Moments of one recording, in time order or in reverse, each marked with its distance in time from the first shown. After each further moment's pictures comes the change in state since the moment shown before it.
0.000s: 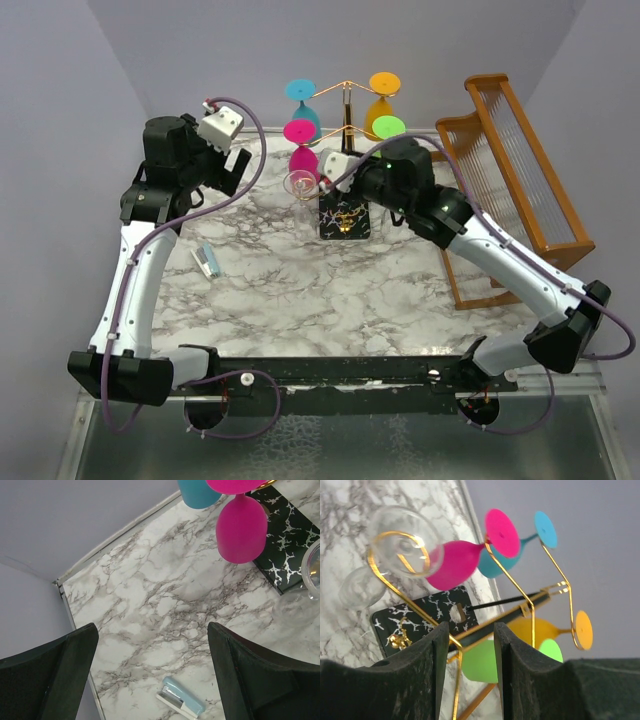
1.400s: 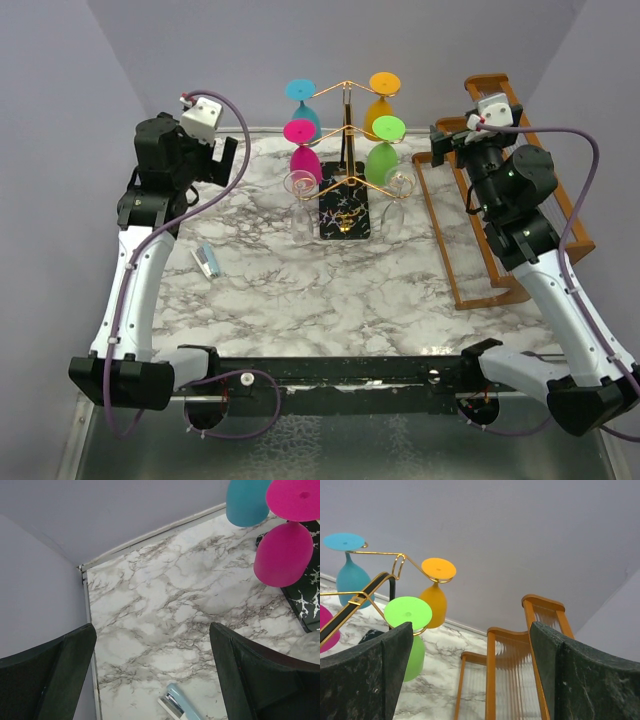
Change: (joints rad) left arm 0.033 -0.017 -0.052 0.113 -0.135 -0.110; right arm -0.454 -0.348 -0.245 0.390 0.140 0.497
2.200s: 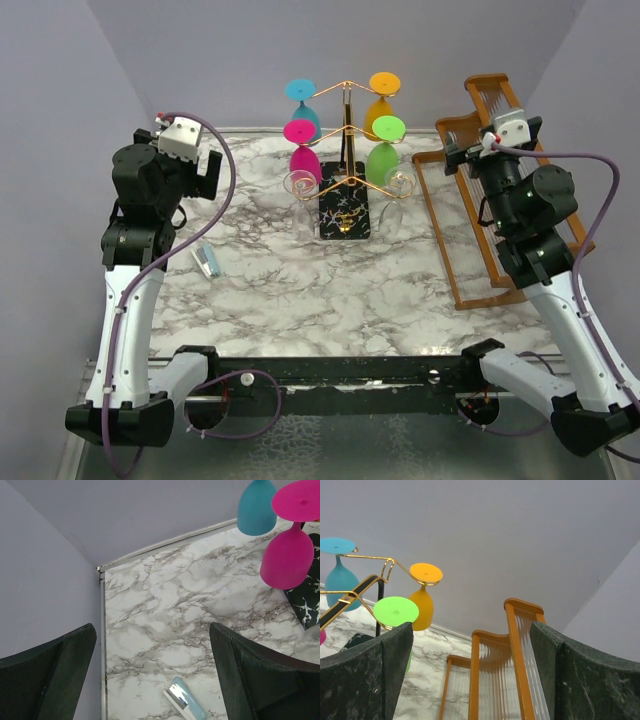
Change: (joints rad) left arm 0.047 -0.195 -0.107 0.021 -0.015 -0.022; right arm -0.022 -0.116 -0.061 0.020 -0.007 -0.049
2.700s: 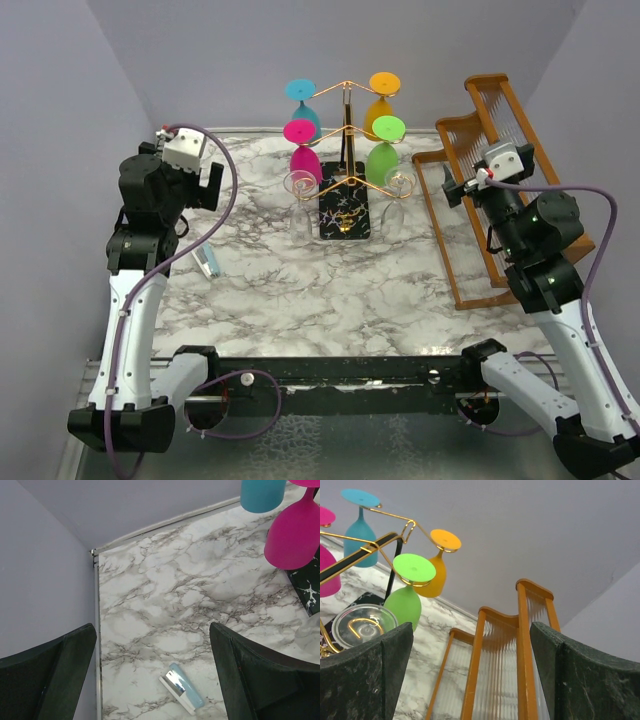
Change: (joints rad) left arm 0.007 -0.033 -0.092 0.005 0.000 0.000; right arm -0.010 -0.162 -0.116 -0.126 -0.086 -0.088
